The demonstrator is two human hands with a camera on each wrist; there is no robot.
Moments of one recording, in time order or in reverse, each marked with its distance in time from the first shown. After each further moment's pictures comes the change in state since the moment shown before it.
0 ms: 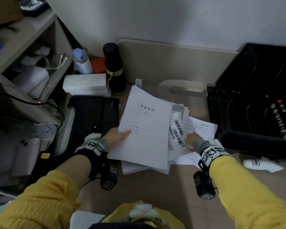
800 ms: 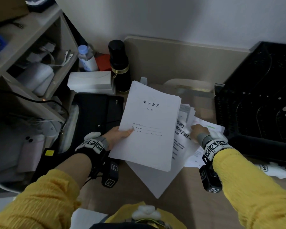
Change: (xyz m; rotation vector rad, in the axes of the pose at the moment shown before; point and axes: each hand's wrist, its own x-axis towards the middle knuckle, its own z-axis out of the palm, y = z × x) left_hand 0.001 0.004 -0.012 -0.084 -0.091 -0.055; right_hand 0.025 -0.022 -0.018 -0.449 0.087 -0.056
